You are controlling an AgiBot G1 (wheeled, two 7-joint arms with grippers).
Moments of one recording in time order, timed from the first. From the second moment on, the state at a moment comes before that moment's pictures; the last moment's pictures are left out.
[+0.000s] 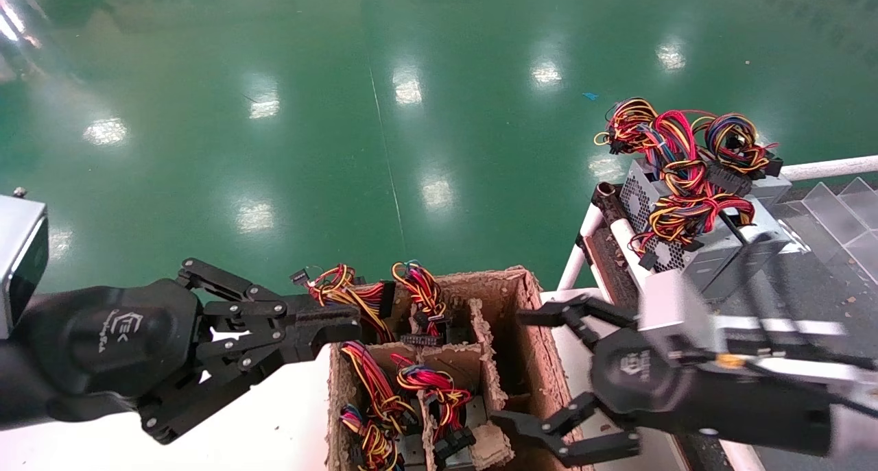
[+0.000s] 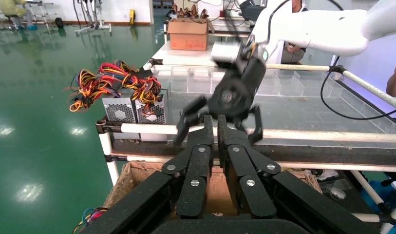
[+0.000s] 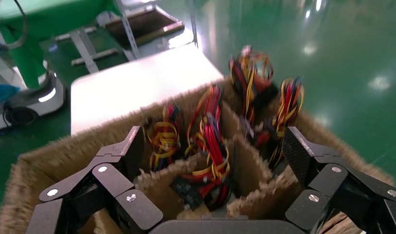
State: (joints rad) left arm -1.10 0.58 0.37 -1.26 0.66 1.46 -0.13; right arm 1.08 -0.72 -0.41 1.20 -0.99 -1.36 0.19
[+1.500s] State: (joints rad) left arm -1.10 0.58 0.37 -1.26 0.66 1.46 -0.13; right arm 1.18 -0.98 -0.55 0.99 -1.23 -1.26 0.12
